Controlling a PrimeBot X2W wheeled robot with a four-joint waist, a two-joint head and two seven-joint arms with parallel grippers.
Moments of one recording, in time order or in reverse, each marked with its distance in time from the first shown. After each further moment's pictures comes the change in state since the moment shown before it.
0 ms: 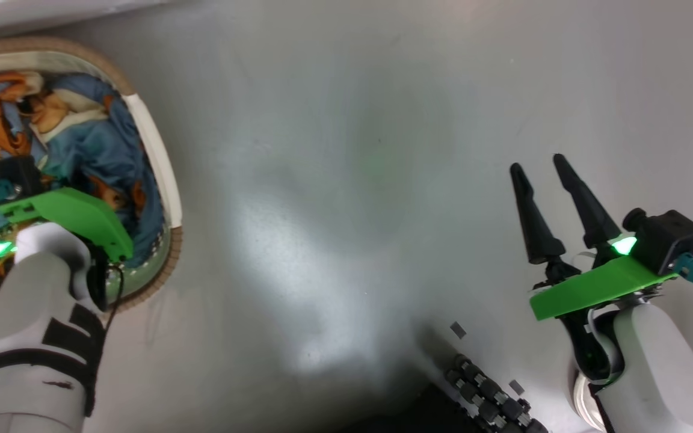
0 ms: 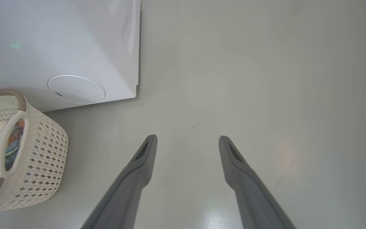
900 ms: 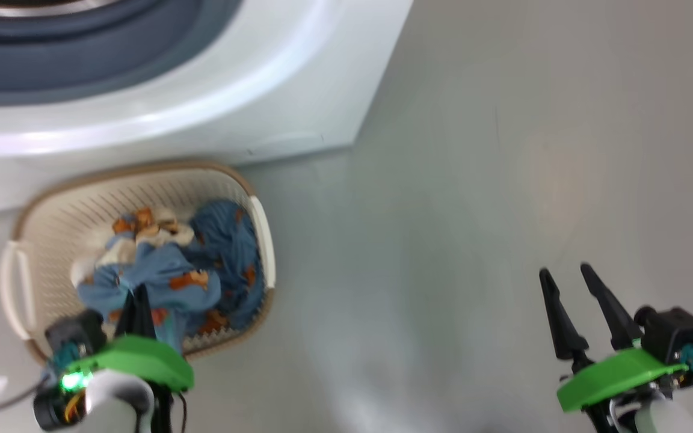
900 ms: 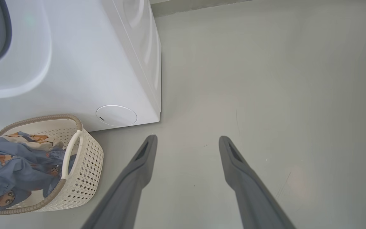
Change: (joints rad) left arm 0.552 -0.104 0.067 -0.512 -0.029 0.009 -0.127; right arm 0.236 -0.007 -0.092 0.034 -0.076 0.000 0.000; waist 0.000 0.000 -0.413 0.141
